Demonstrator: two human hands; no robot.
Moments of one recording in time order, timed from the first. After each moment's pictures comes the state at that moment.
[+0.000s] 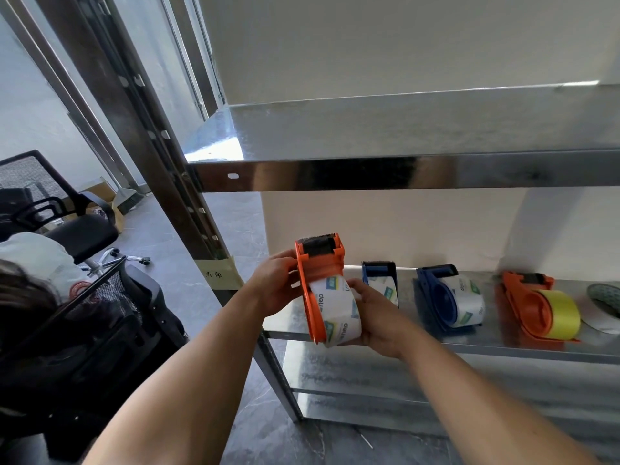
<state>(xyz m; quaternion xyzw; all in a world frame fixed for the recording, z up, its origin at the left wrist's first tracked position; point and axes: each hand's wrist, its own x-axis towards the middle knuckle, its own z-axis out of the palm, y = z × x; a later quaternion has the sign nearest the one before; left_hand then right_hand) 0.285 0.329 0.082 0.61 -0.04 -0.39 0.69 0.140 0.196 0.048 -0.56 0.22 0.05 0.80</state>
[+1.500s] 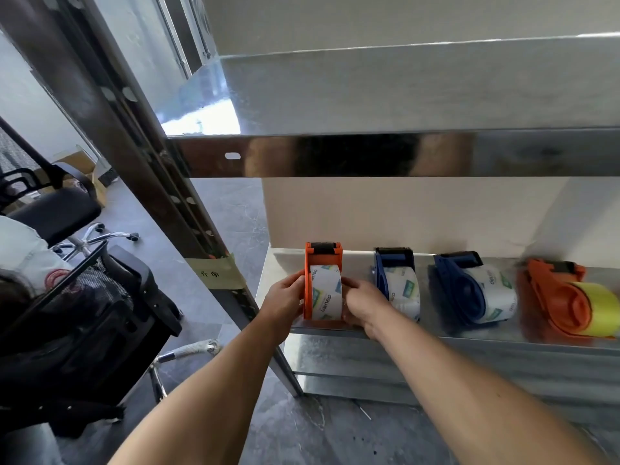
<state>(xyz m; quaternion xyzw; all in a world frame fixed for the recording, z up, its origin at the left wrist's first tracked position) 0.292 0.338 -0.001 0.68 0.00 -0.37 0.64 0.216 0.207 -0.012 -0.60 0.38 0.04 0.70</state>
